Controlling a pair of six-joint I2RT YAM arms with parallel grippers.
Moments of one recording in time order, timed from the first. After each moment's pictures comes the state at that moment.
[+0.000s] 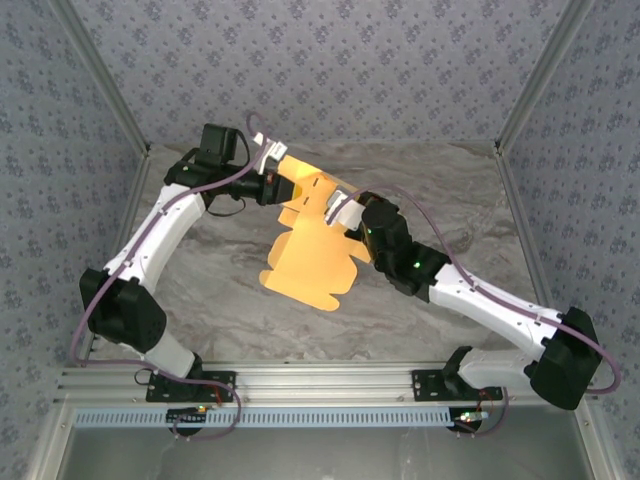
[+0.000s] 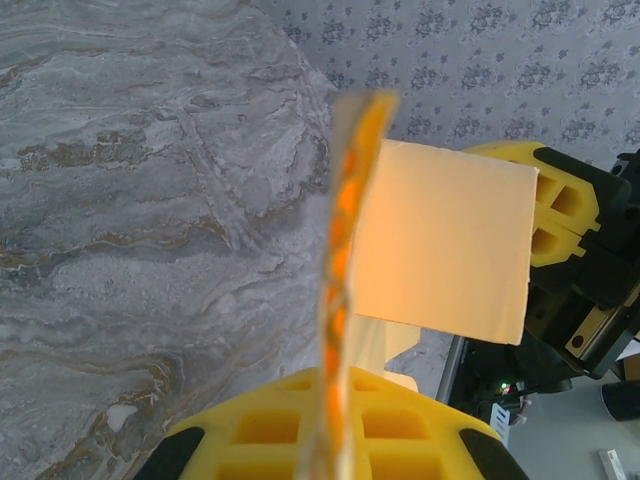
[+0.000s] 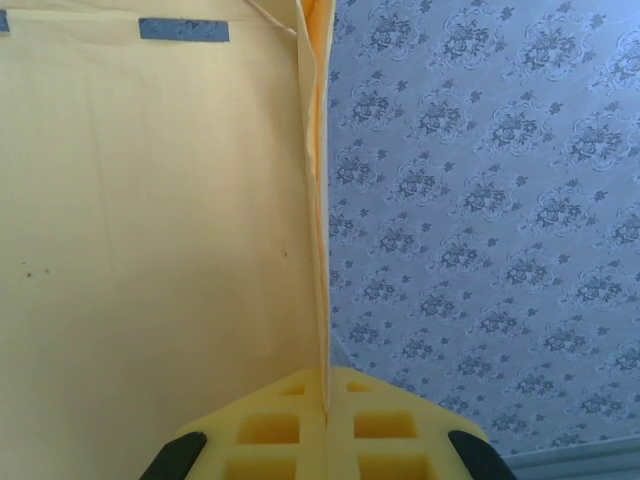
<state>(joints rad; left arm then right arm) -0.35 1.58 1.54 -0.72 0.89 -0.05 0.85 1.22 0.96 0.00 0.61 -0.77</state>
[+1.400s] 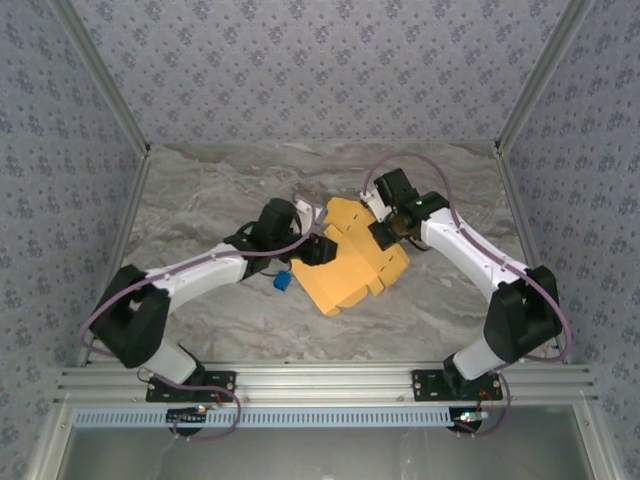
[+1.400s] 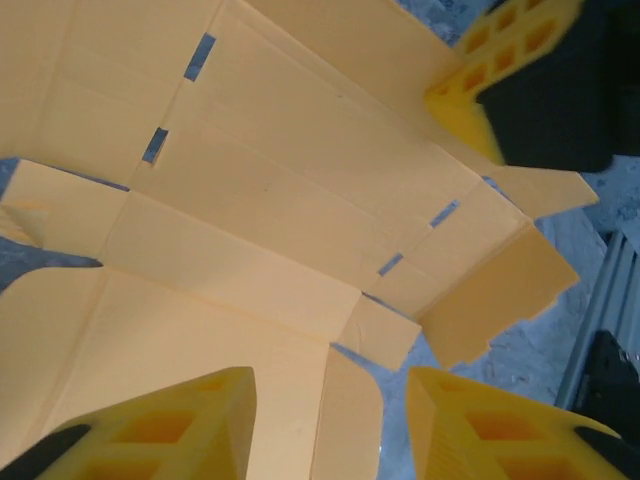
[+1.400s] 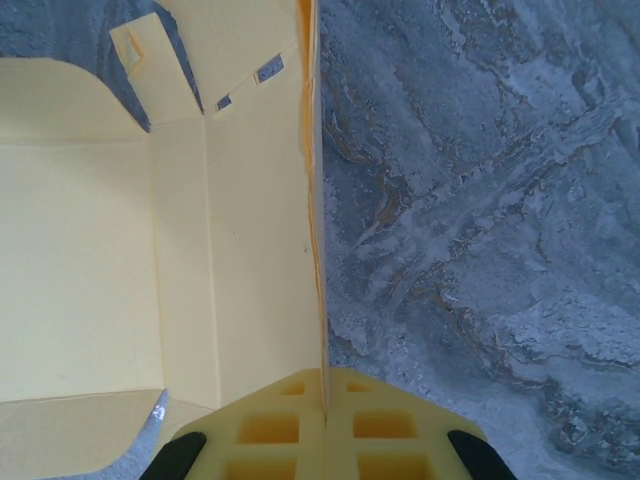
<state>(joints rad) -0.72 1.55 0.93 0.01 0.42 -0.41 0.47 1.53 1.25 -0.82 0.07 -0.17</state>
